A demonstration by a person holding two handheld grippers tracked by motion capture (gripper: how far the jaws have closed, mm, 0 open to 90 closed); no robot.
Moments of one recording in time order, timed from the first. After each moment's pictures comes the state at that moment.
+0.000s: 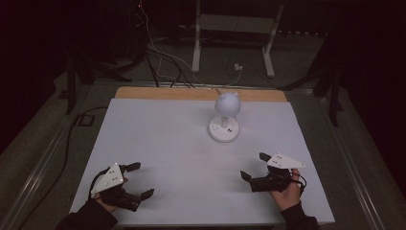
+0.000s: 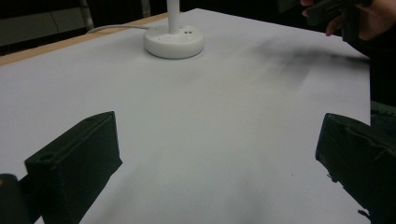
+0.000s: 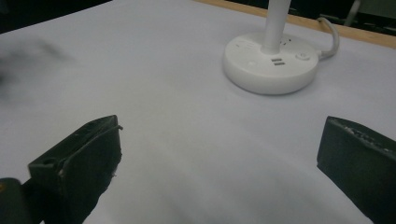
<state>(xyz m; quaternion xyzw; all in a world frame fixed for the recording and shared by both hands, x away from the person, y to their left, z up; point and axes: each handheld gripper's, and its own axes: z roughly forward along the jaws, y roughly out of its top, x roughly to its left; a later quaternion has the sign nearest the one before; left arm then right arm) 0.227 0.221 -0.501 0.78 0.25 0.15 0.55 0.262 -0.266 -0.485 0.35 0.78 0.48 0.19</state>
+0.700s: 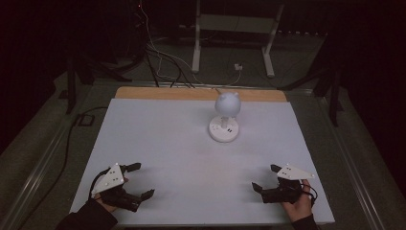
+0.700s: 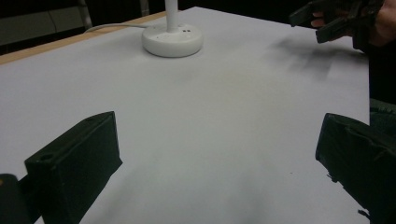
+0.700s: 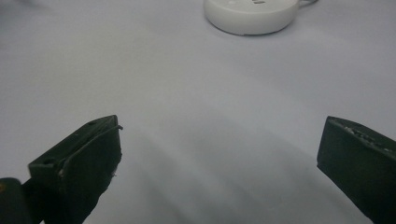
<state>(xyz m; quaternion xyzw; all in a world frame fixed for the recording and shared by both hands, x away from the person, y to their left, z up) 0.228 0.220 -0.502 0.78 0.25 0.15 0.55 0.245 -0.298 -0.509 0.37 0.80 0.43 0.19</state>
